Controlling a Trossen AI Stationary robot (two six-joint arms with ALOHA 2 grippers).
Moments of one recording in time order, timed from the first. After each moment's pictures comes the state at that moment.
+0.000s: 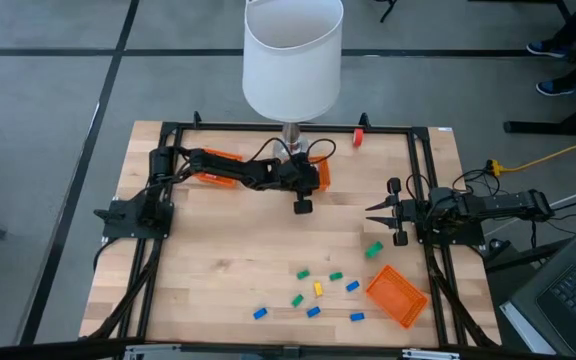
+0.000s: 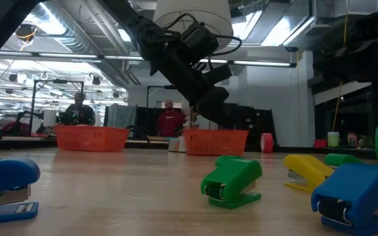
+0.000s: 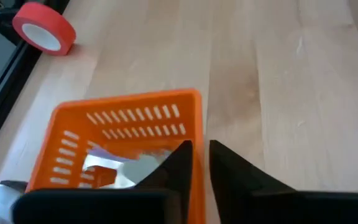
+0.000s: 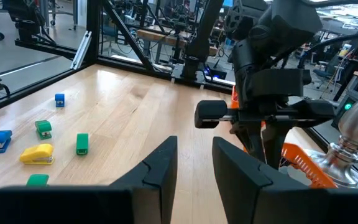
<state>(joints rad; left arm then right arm) 0.20 2.03 1.30 0.05 -0.09 0.19 0.12 0.11 0.01 0.01 0.03 -0.19</state>
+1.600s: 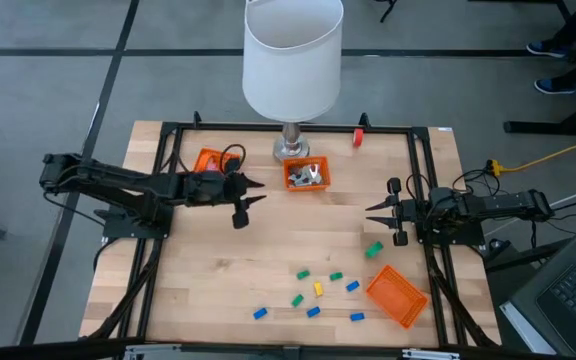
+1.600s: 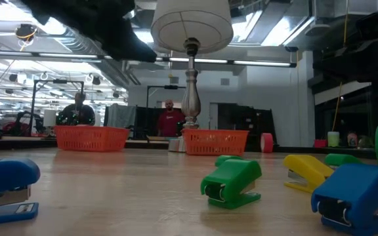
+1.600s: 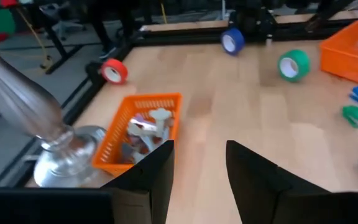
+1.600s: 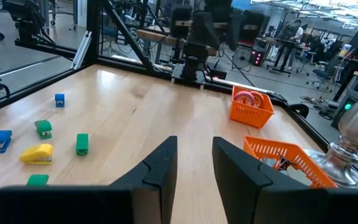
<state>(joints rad) -0.01 1.11 0.61 0.11 -0.29 0.02 0.12 0.11 0.01 0.02 0.03 -0.19</state>
